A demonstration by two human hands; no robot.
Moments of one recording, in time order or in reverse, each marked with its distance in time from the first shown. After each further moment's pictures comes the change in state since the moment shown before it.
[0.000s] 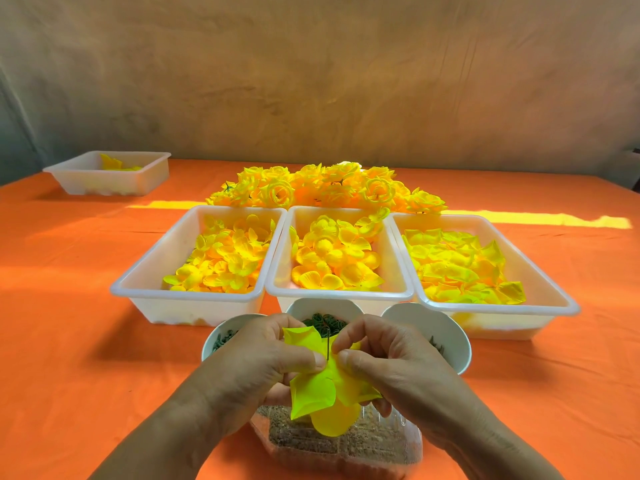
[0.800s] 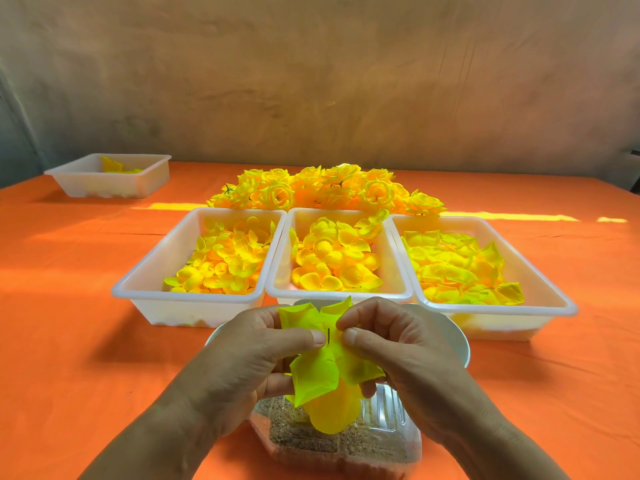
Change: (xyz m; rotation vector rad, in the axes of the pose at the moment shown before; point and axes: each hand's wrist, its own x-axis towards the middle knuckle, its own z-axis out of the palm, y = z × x) left_hand -0.014 0.014 0.004 -0.163 -0.068 0.134; right_hand -0.003 -0.019 0.002 0.380 0.031 -0.076
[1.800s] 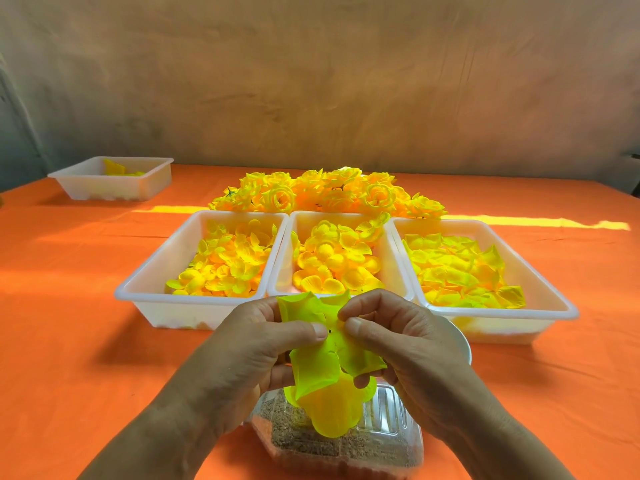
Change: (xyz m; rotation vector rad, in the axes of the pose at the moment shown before) left_hand -0.007 0.013 0.007 -0.048 0.044 0.029; right_hand 0.000 -0.014 0.004 0.091 -0.011 -0.013
